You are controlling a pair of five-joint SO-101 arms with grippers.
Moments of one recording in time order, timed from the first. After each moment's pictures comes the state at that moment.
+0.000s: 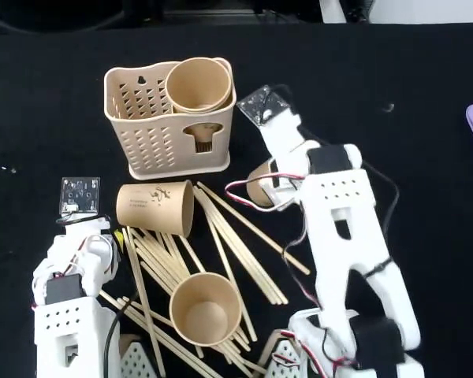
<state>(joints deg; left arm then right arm) -17.7 -77.2 90.2 45.6 -14.0 -9.0 -22.7 28.4 72.2 27.6</state>
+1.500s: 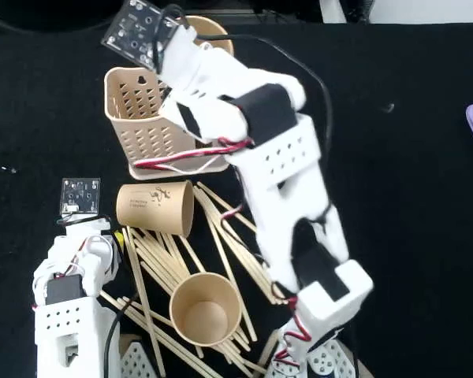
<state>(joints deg) -17.7 -77.2 90.8 45.2 -14.0 -31.5 12.8 -51.3 89.4 33.1</state>
